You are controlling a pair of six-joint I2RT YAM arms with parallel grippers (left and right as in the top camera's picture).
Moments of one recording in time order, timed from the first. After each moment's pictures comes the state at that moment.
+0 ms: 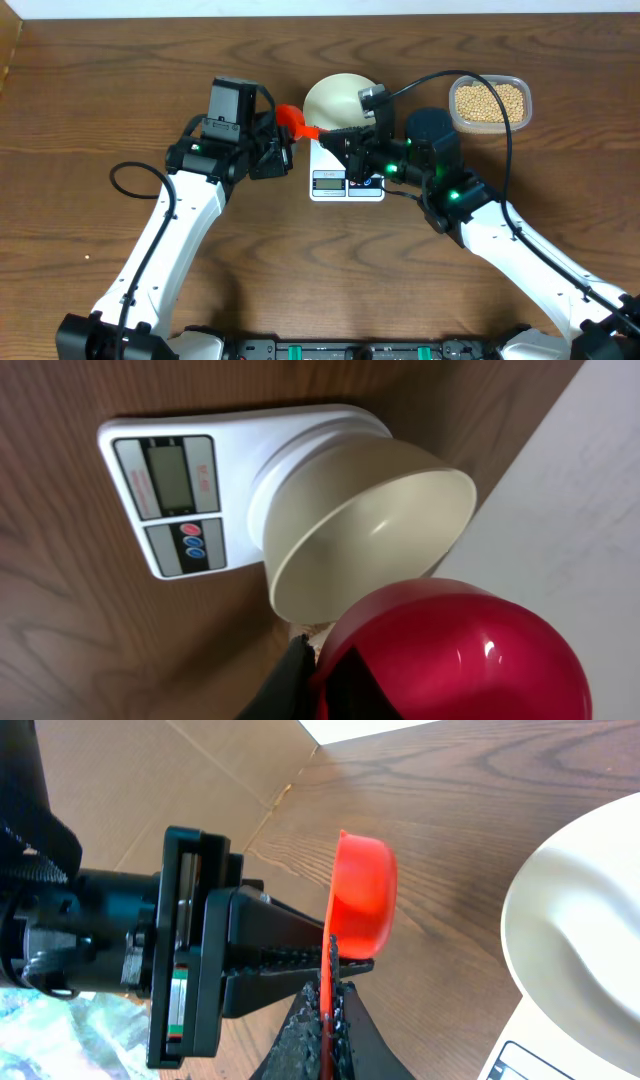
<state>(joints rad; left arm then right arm) -0.25 1.45 1.17 -0.66 0.30 -1.95 0.55 1.45 0.92 0.21 -0.52 0.56</state>
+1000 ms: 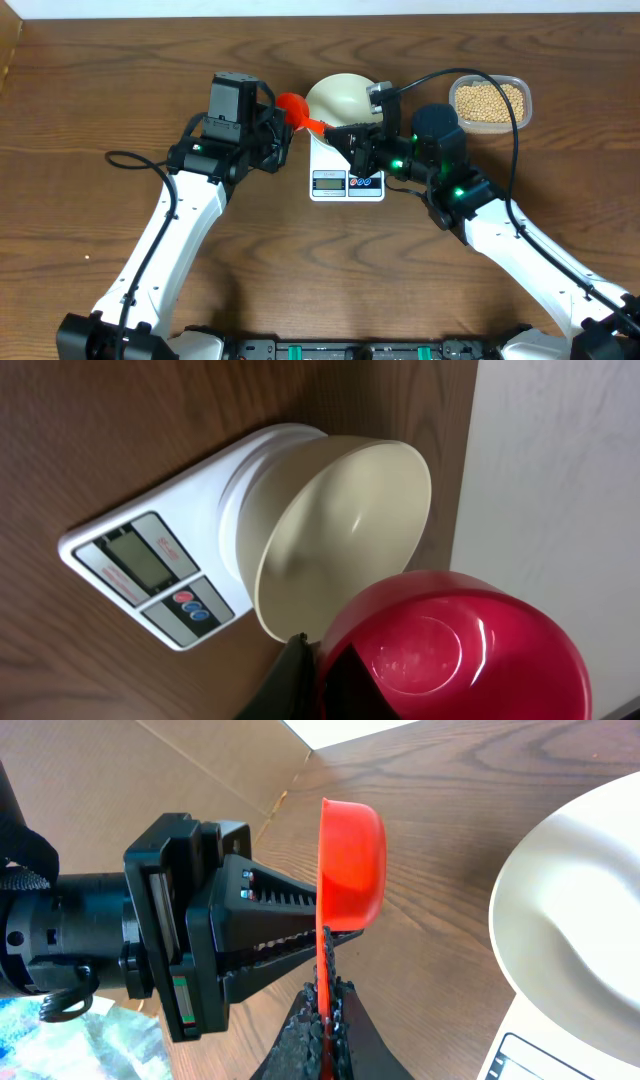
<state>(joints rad) -0.25 1.45 1.17 -0.57 0.26 -1.55 0.53 1.45 0.92 0.21 -0.54 0.62</state>
